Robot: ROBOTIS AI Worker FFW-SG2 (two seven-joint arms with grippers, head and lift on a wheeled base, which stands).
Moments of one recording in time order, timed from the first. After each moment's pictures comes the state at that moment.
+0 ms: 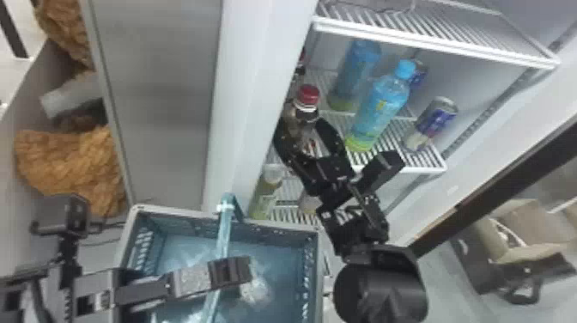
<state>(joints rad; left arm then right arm) 0.26 0.10 0.07 -1.99 1.16 1.45 -0.75 0.21 -0.01 -0.08 -1.74 -0.28 -0.09 0.41</state>
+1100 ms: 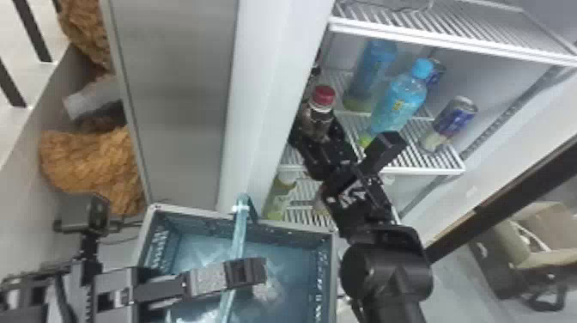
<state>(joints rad) 0.26 0.11 0.06 -1.99 1.17 1.45 -0.75 0.10 -0.02 -0.05 -1.66 -0.30 -0.04 0.37</state>
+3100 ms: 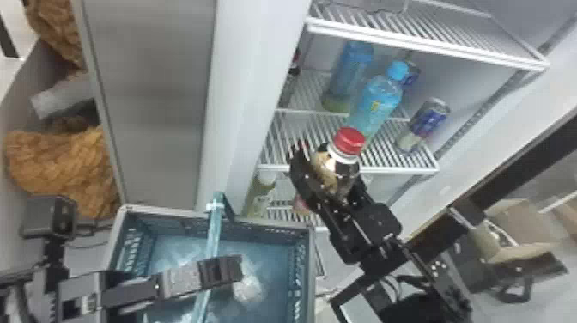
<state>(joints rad) 0.27 0.12 0.07 -1.99 1.18 1.42 -0.75 0.72 -0.05 -0.13 -2.38 -0.34 0.14 0.43</state>
